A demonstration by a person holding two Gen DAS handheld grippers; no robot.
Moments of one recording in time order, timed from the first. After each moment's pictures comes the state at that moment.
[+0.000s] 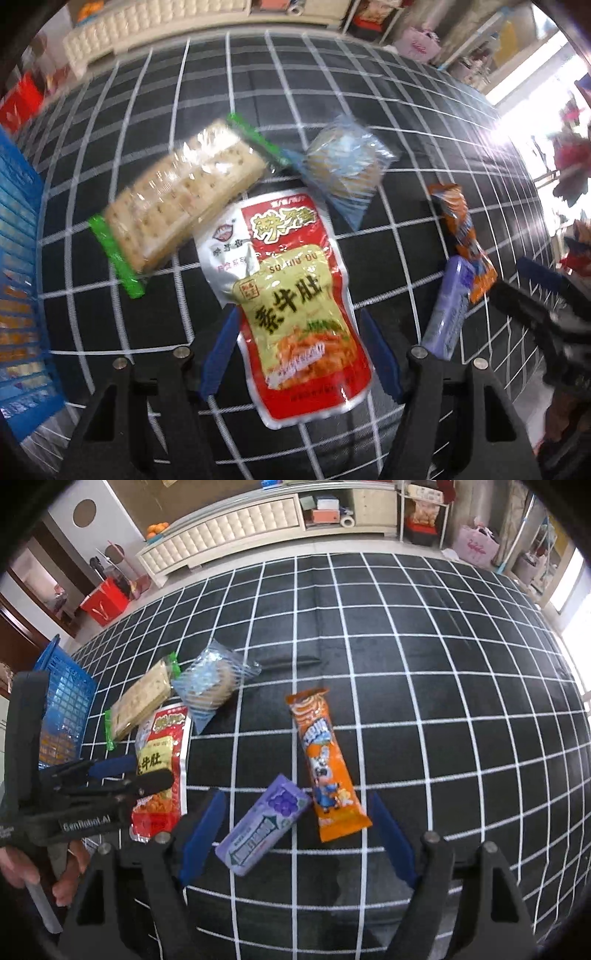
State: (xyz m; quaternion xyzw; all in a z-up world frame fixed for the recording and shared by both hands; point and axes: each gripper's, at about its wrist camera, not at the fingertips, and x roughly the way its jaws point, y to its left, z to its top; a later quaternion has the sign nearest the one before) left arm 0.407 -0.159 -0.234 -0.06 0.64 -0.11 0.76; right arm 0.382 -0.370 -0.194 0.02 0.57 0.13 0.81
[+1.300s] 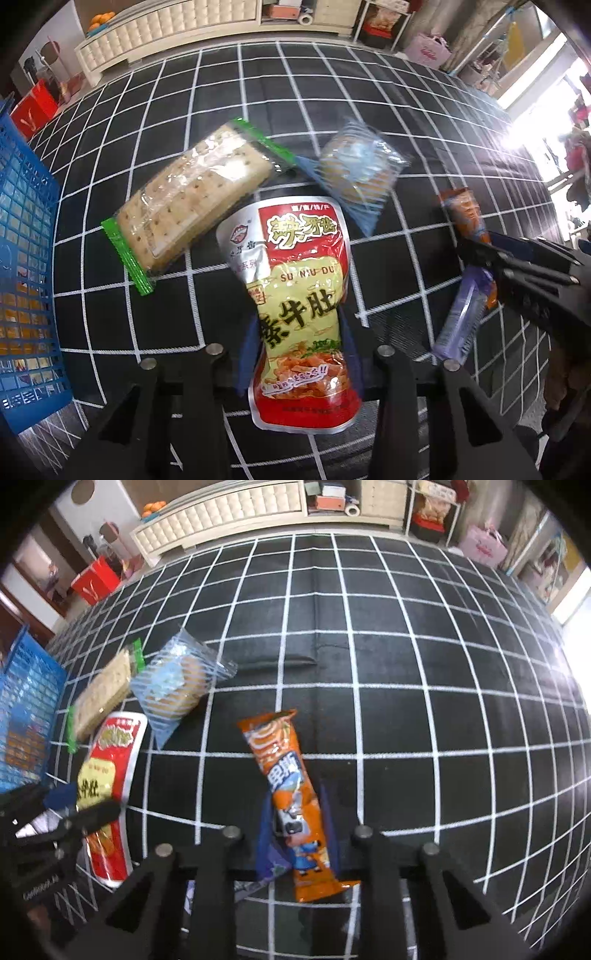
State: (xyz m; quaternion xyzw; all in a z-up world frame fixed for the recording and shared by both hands) left arm 0.400 -0.147 -0.213 -0.03 0.61 -0.09 0.79; right arm 0.422 -0.349 -0.232 0.00 0.60 0.12 0.79
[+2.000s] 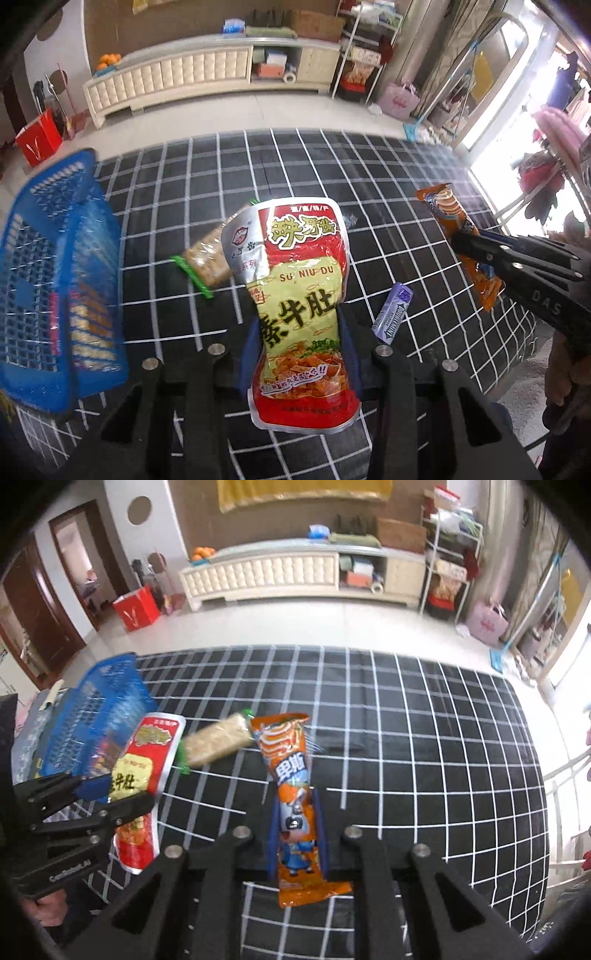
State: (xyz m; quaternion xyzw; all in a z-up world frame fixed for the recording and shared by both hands) left arm 0.319 -0.110 -0.074 -0.04 0.51 -0.11 0.85; right arm 0.337 -0.291 -0.065 -0.04 0.47 0.17 0.87
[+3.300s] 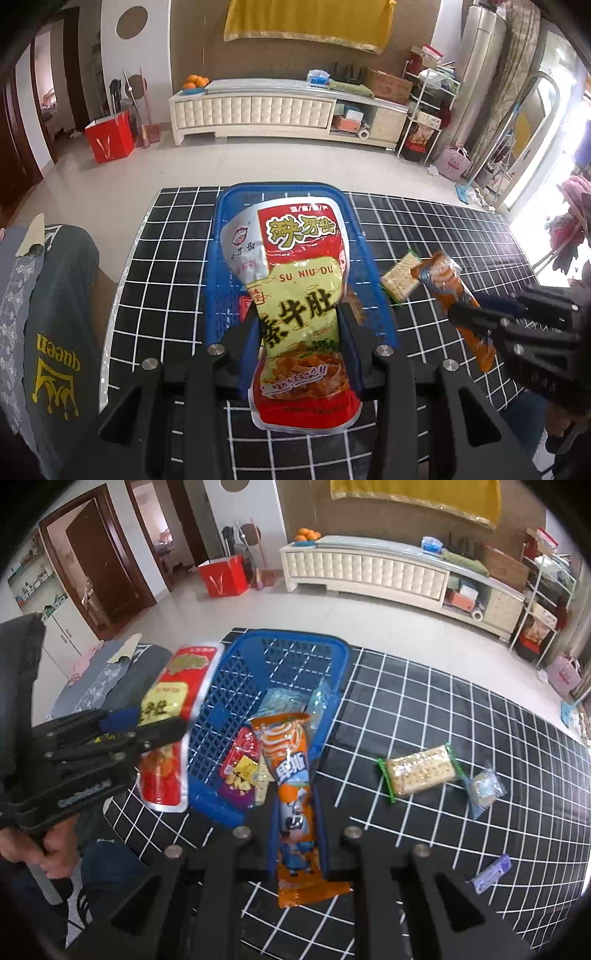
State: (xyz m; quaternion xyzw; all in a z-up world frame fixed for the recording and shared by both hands) left arm 0.254 0.129 -0.030 -0.07 0.45 -0.02 0.89; right arm 0.299 -0.064 -0.066 -0.09 0.48 0.30 0.82
